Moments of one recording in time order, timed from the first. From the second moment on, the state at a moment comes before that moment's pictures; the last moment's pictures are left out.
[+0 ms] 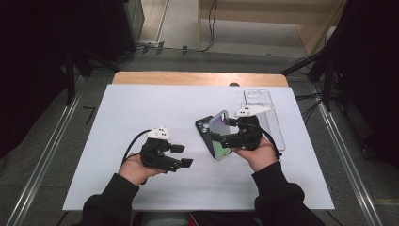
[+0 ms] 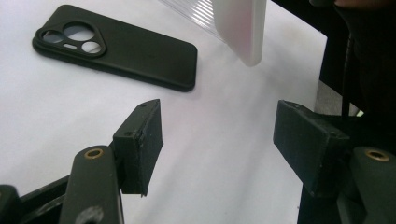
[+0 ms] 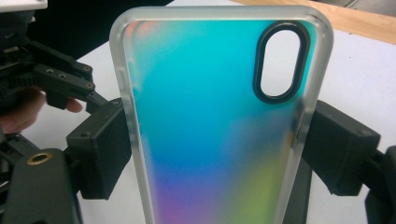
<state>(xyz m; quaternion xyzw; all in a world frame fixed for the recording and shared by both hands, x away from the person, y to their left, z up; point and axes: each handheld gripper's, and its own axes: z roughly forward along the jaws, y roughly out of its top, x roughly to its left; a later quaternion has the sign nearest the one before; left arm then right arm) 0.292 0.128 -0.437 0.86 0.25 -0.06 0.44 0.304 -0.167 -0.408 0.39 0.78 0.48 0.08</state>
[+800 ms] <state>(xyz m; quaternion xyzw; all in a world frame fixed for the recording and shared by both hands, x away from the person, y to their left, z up) 0.282 0.175 -0.456 0.86 0.28 -0.04 0.43 0.304 -0.184 -0.399 0.39 0.79 0.48 0.06</state>
